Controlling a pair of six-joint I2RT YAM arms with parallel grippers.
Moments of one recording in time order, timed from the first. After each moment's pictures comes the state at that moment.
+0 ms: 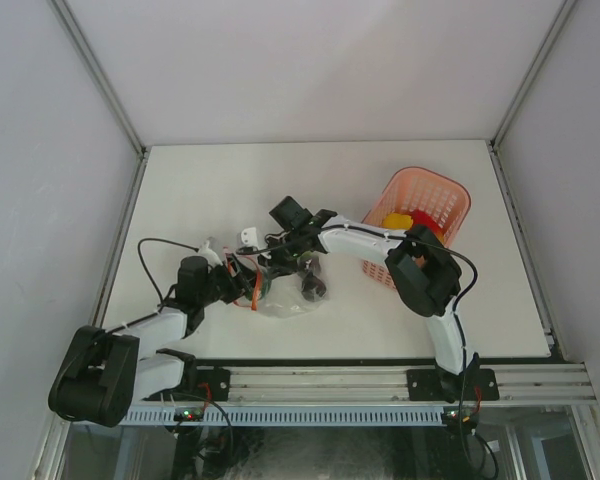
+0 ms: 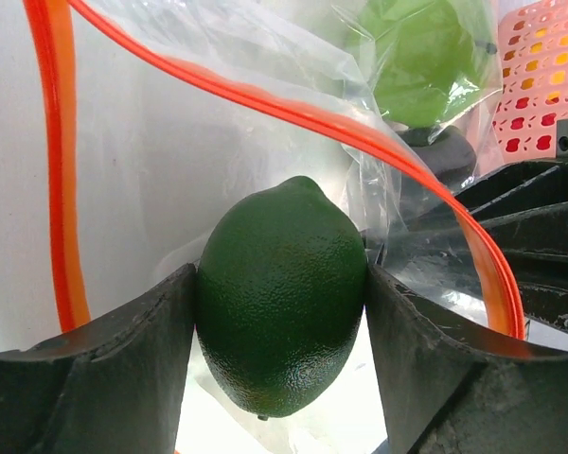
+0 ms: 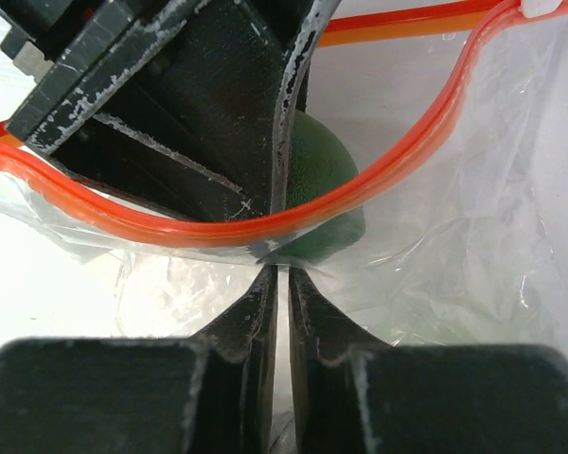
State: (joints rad) left arm -0.24 1.15 0.20 0.38 0.37 -0.79; right arm 0.86 2.08 1.56 -0.50 -0.62 -0.68
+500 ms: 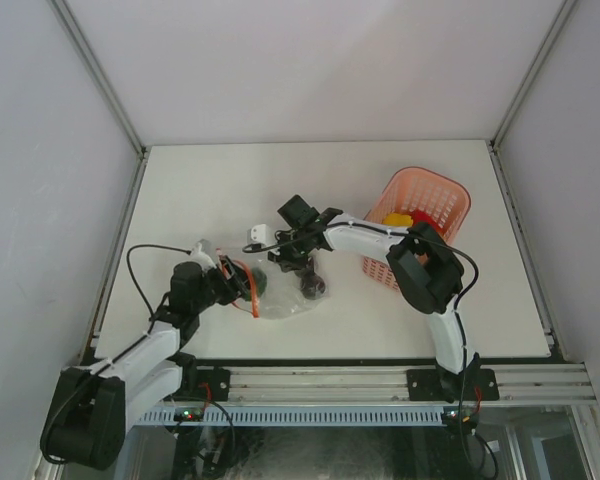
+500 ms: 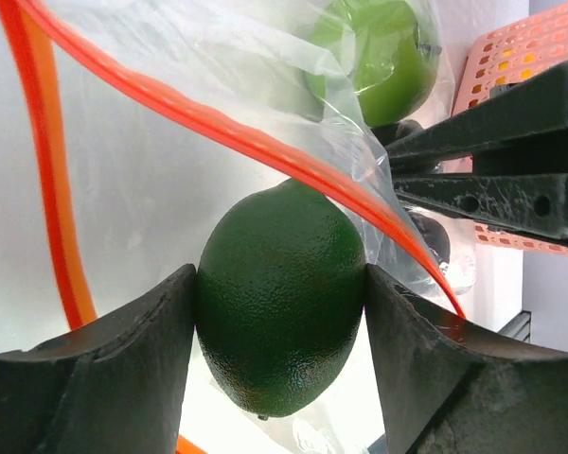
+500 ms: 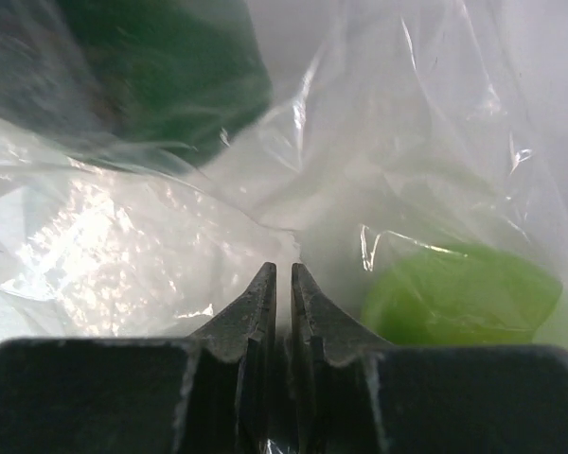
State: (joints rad) left arm -0.24 0.94 0.17 0.27 0.32 -0.80; right arm 0.81 2.08 1.53 -0.51 -0.49 -0.68
